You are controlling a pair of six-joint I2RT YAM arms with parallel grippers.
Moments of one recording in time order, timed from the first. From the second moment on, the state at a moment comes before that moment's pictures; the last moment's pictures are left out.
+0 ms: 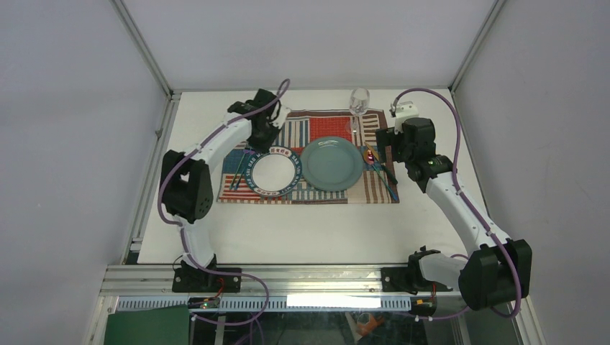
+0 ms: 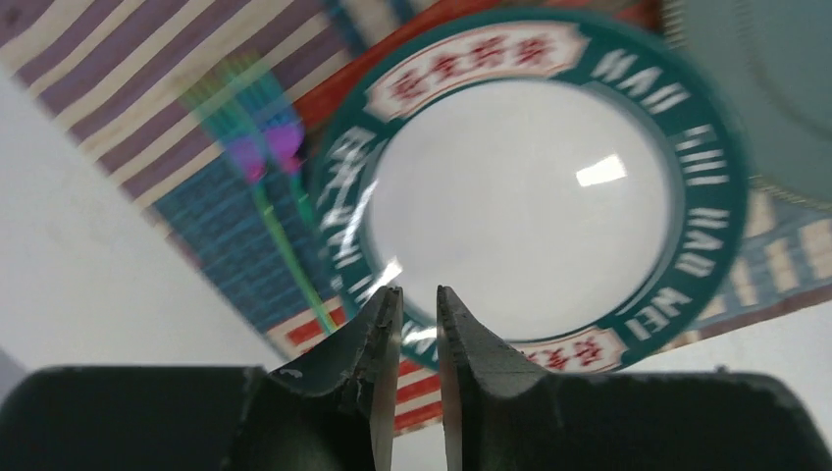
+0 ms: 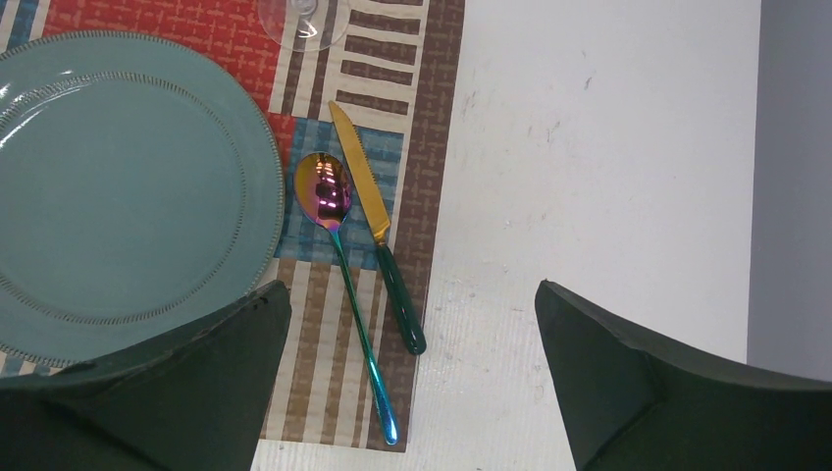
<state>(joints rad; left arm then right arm) -0.38 1.86 1.58 -0.88 -0.10 0.14 0.24 1.17 0.92 -0.33 0.17 -0.10</state>
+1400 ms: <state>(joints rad) -0.71 2.08 1.64 -0.78 0.13 0.15 0.24 1.17 0.89 -0.32 0.20 -0.10</state>
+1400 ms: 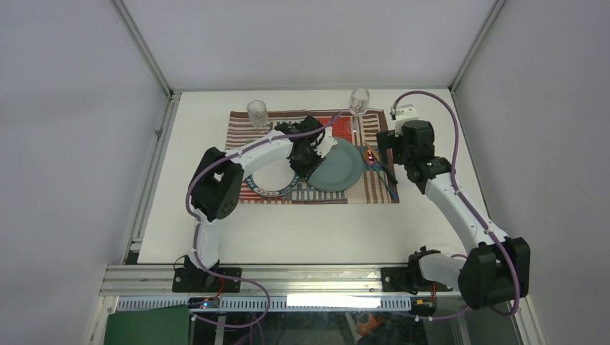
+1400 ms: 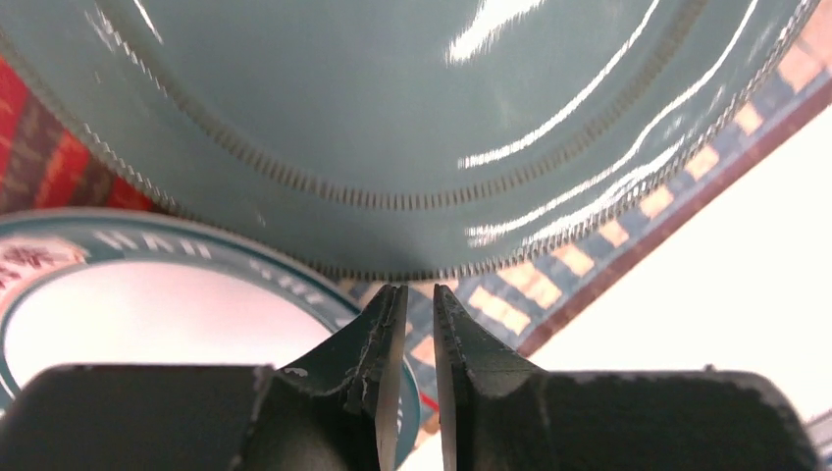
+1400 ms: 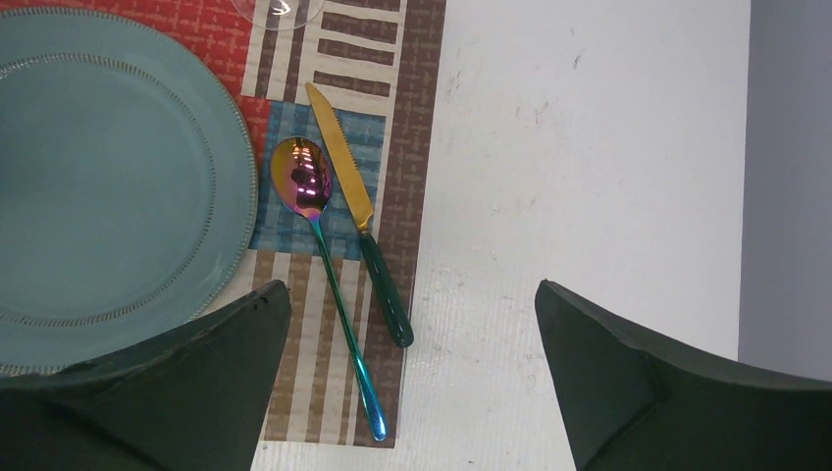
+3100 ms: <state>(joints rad) -0.67 1.95 1.39 -0.85 0.16 0.14 0.24 1.17 0.89 -0.32 0.19 -0.10</state>
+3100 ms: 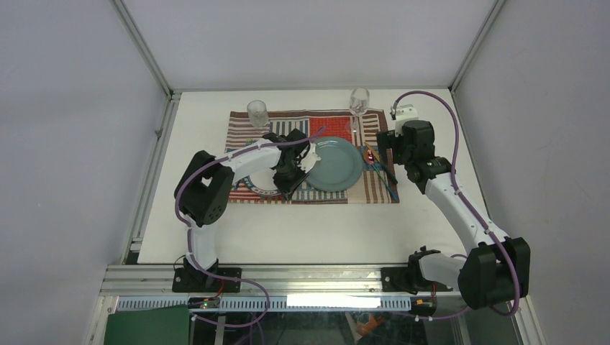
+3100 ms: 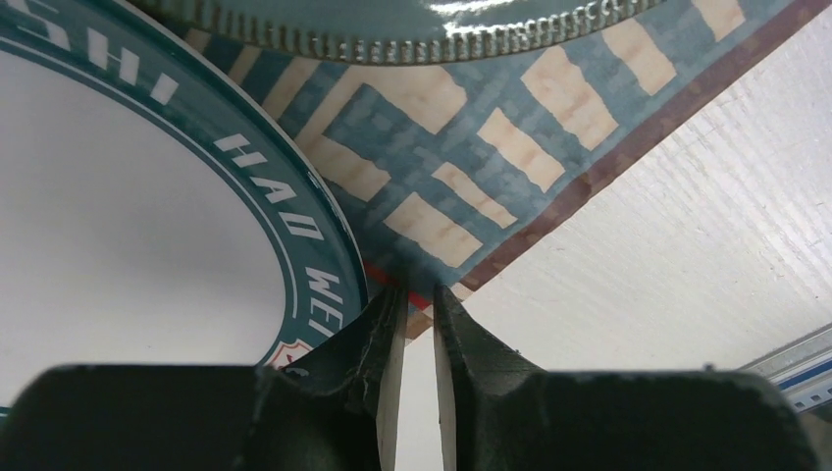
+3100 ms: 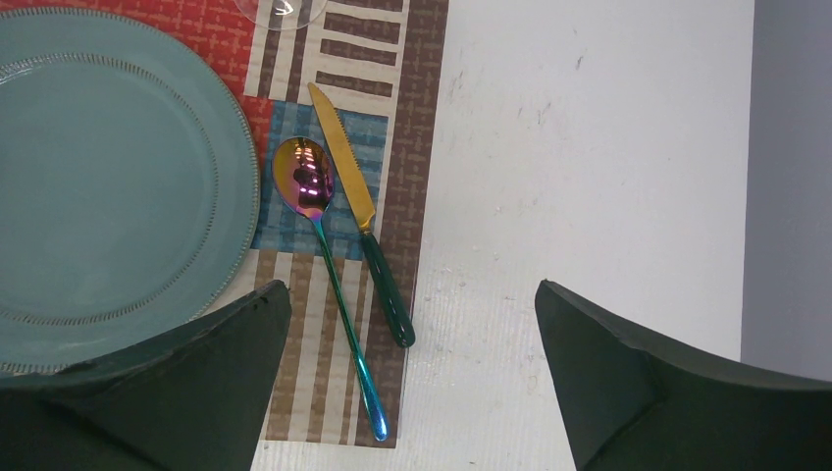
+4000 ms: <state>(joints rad) -0.58 1.83 1.45 -0.90 0.14 0.16 0.24 1.17 0.89 -0.32 0.19 -0.10</state>
